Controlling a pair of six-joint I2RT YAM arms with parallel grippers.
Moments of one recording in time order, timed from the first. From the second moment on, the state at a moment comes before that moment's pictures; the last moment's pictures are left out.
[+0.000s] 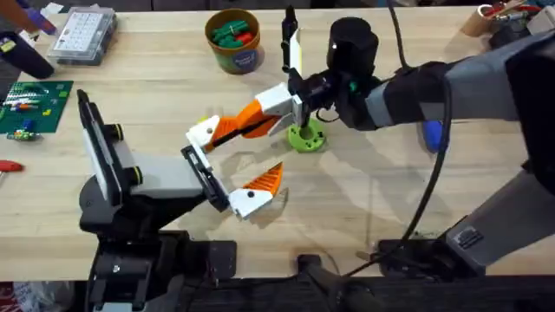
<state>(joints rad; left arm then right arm) -0.01 0.00 0.01 -0.09 0.97 -0.02 0.54 1.89 0.88 0.88 -1.46 1.44</state>
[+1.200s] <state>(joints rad) -0.01 0.00 0.01 -0.09 1.00 -0.02 0.51 1.89 0.90 0.89 -1.43 1.42</state>
